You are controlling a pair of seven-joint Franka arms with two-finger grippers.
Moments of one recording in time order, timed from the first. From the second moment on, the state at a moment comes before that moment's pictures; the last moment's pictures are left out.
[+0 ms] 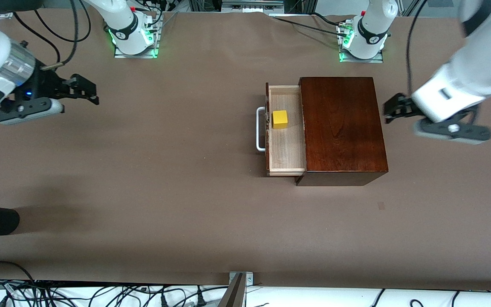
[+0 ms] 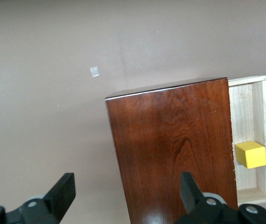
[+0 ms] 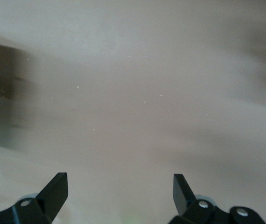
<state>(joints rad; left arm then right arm) -0.02 0.22 -0.18 -1.27 0.04 1.41 -0.09 0.27 0.07 -0.08 -1.55 0.12 1.56 -0.05</state>
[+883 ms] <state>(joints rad) -0.07 -0.02 0.03 -1.60 0.02 1.61 -0.05 0.86 0.24 -0.05 -1.53 0.12 1.83 -0.17</state>
